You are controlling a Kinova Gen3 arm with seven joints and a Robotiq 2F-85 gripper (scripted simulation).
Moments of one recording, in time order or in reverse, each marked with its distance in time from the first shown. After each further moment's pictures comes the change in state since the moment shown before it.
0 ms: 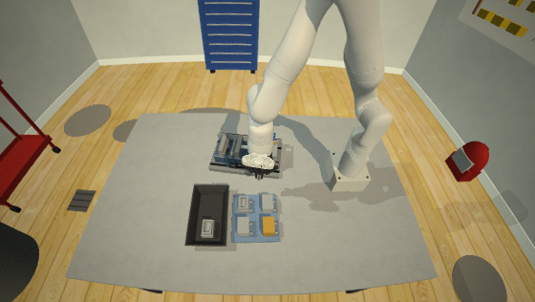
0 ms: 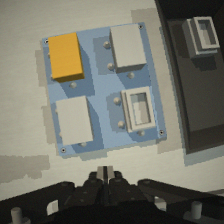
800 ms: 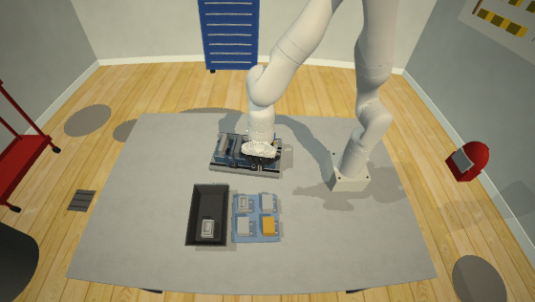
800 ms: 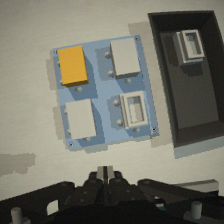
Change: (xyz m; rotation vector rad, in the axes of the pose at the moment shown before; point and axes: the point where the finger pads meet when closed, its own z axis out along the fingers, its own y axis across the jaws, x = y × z) arm -0.001 -0.002 -0.051 0.006 -0.003 0.000
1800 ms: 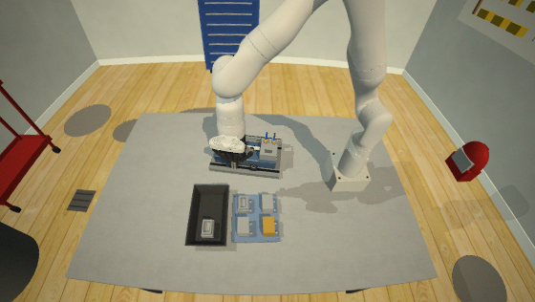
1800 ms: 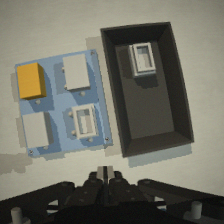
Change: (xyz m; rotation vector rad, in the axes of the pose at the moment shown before) arm 0.017 0.082 -0.025 -0.022 0.009 -0.003
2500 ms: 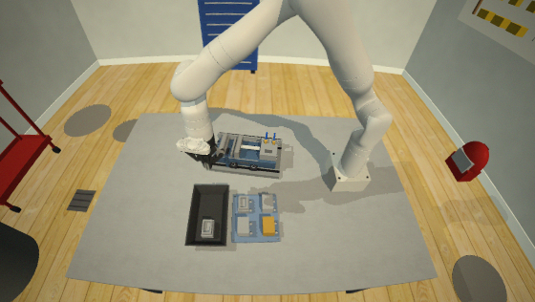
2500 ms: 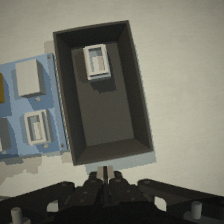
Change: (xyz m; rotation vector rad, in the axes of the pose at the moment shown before) arm 0.009 0.087 0.012 0.011 -0.001 0.002
